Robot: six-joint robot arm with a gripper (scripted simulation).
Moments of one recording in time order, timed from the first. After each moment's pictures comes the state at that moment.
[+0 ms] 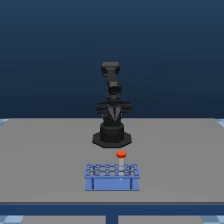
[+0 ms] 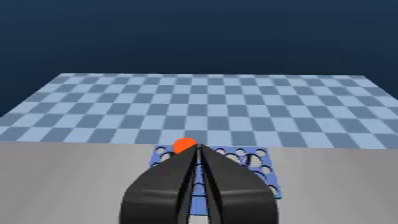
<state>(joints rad) 0.05 -0.92 1.24 0.03 -0.13 -0.02</state>
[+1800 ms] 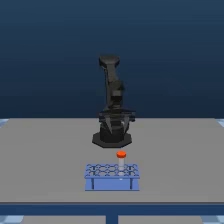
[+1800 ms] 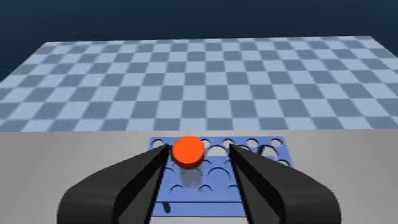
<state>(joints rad) 0.13 -0.59 1.10 0.61 -0.18 -0.54</state>
